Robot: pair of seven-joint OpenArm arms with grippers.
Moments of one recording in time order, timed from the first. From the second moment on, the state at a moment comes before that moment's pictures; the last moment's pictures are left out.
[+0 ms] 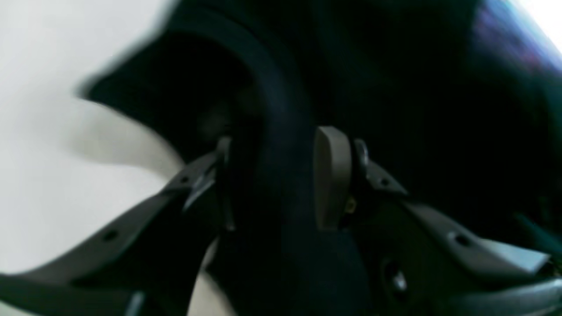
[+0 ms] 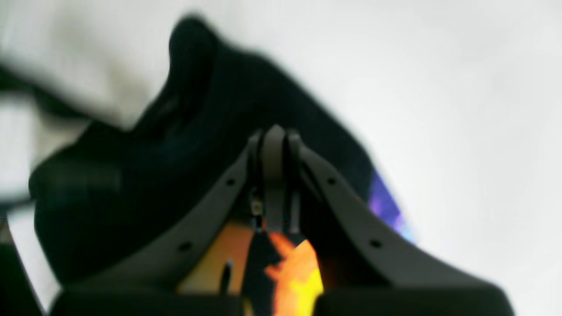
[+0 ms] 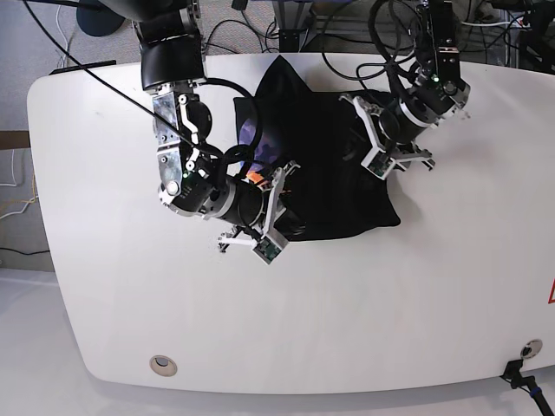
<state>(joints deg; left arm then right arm) 17.0 -2.0 -5.9 111.0 -2.2 -40.7 41.0 11.1 1.4 -8.7 93.5 20.7 38.2 -53.2</state>
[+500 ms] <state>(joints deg) 17.9 -1.2 -3.2 99.4 -2.4 -40.5 34.2 8.7 1.8 -11.7 76.0 5.9 38.1 -28.9</state>
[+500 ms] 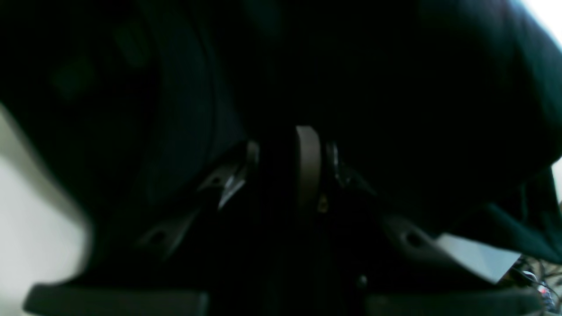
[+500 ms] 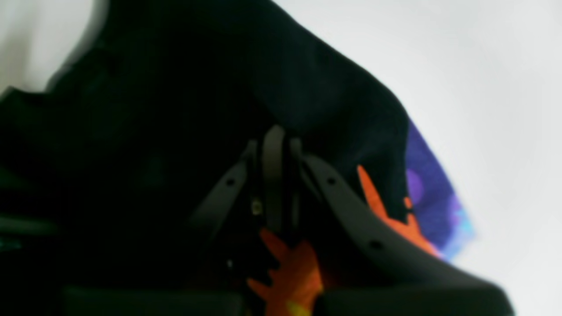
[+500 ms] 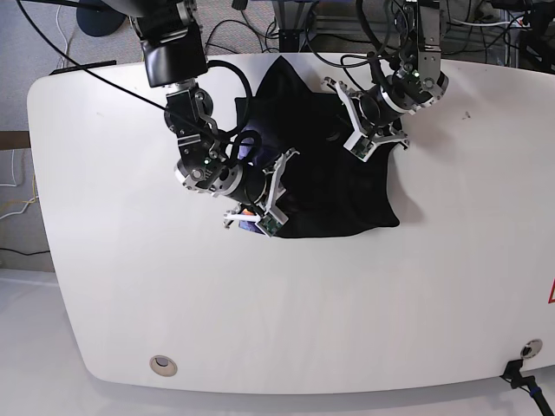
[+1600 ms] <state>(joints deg) 12.3 -4.2 -3.1 101.6 3.0 -40.7 34.2 5.5 2.2 -4.7 86.1 5.0 39.2 -31.4</state>
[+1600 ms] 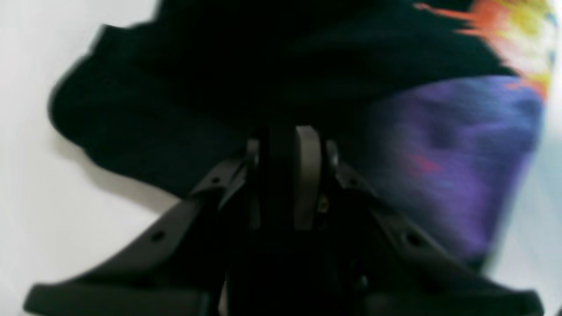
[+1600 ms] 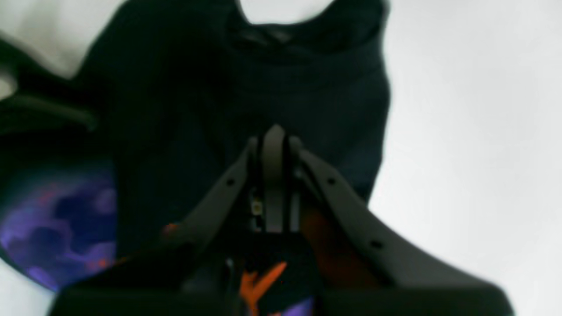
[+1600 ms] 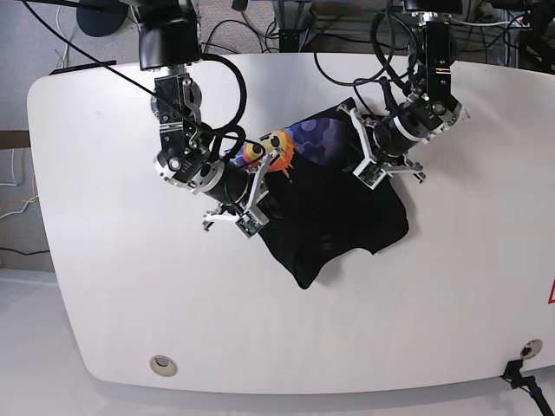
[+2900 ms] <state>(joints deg) 23.4 -4.0 -13.5 95.7 2.5 -21.6 -6.9 -16.6 5.2 14.9 101.3 3.7 31.3 -12.9</state>
